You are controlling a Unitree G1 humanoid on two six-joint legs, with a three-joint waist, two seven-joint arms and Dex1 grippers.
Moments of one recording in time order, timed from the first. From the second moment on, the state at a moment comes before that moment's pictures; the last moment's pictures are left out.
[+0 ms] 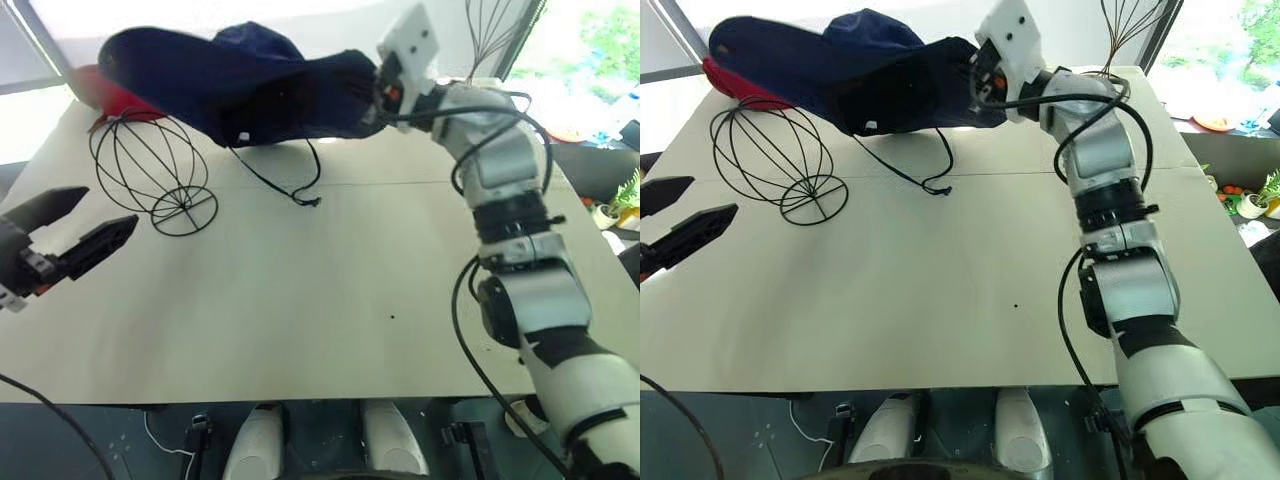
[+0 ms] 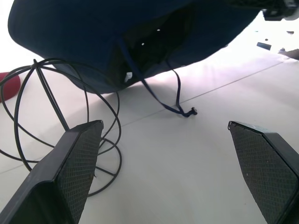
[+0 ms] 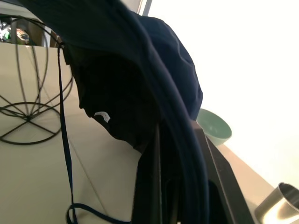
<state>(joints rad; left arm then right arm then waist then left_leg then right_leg) 0.11 0.85 0.97 -0.58 -1.04 0.88 -0.66 -1.29 -0.34 0.08 0.72 0.10 0.13 0.74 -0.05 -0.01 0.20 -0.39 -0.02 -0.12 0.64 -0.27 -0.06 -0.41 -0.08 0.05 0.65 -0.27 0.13</state>
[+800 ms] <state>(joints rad) 0.35 0.76 1.19 -0.56 -1.13 0.80 -0.56 -1.56 0.04 0.13 1.13 -0.04 -0.27 0.67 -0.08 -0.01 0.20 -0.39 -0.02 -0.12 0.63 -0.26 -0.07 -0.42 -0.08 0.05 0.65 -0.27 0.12</state>
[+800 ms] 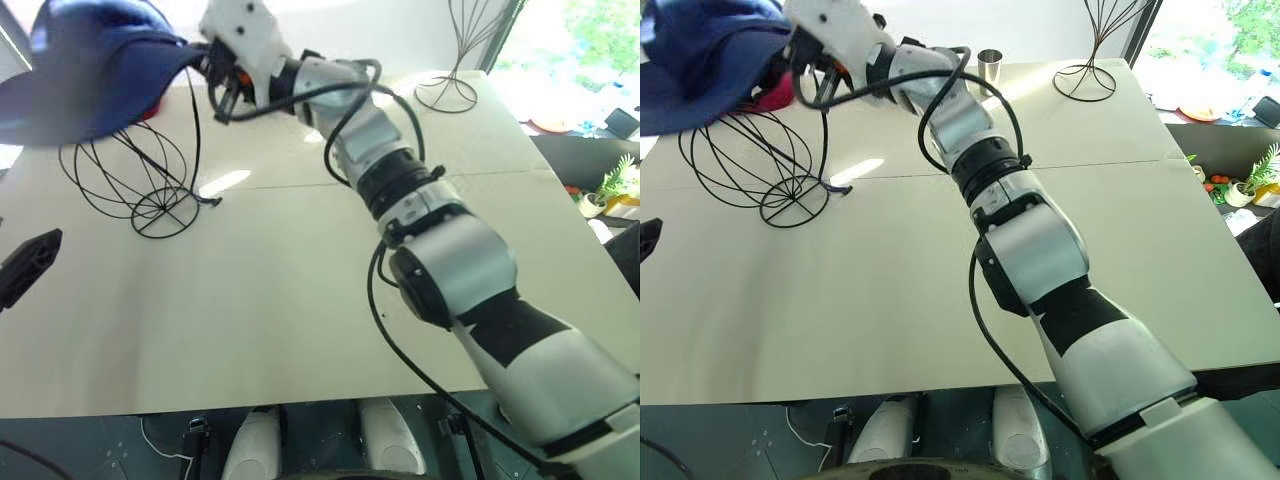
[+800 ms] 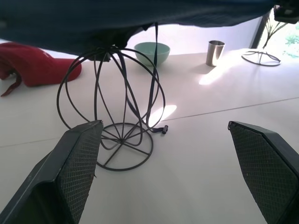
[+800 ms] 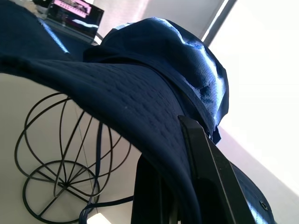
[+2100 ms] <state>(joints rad) 0.63 0.65 1.31 -0.45 -0.97 0.57 -0.69 -1.49 0.07 0.48 1.17 -0.55 -0.59 0.24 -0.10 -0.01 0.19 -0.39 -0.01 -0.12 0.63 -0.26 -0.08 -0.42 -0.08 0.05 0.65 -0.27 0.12</state>
